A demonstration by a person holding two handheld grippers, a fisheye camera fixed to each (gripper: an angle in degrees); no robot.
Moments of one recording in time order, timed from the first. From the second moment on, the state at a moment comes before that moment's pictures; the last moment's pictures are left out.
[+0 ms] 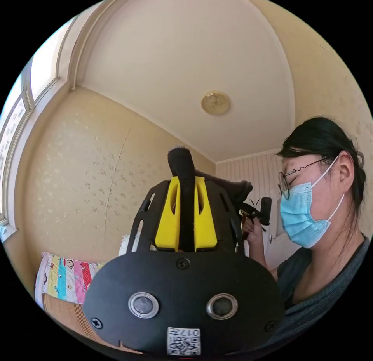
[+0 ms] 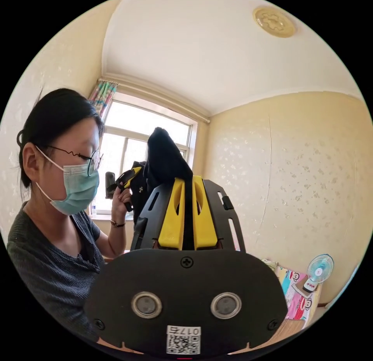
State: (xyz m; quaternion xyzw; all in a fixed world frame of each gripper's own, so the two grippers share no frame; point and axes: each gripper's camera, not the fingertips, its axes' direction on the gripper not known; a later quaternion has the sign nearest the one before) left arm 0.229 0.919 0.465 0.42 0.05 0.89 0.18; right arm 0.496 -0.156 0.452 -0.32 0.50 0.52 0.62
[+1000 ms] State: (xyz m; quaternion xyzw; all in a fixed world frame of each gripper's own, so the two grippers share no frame) left arm 0.341 -0.019 0.133 0.31 -0.37 0.36 0.80; right arm -0.020 0.414 0.266 -0.33 0.15 0.93 -0.05
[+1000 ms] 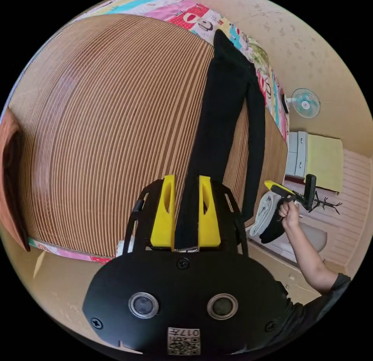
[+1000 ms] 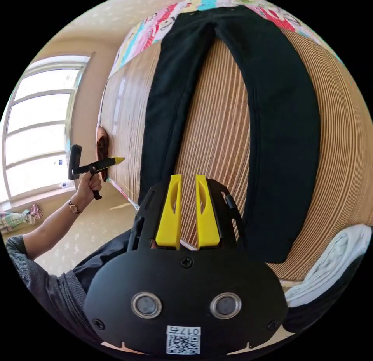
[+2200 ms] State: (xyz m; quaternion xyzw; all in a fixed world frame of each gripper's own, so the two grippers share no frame) left arm 0.158 0.110 -0.046 0.31 -0.32 0.09 0.89; right arm 0.044 0.210 0.033 -0.28 0.13 0.94 -0.12
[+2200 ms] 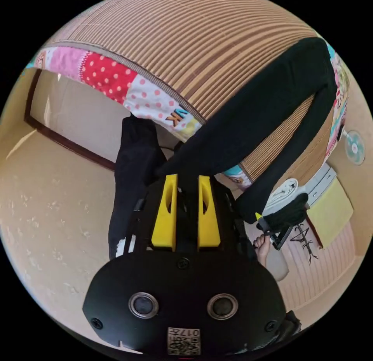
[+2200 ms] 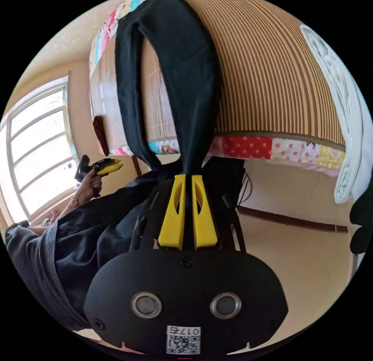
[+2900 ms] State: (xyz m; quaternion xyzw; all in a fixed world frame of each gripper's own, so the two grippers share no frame) left arm 0.272 0.193 0.198 0.13 -0.58 0.45 0.67; right arm 0.170 0.299 0.028 -0.19 -0.19 0.94 0.20
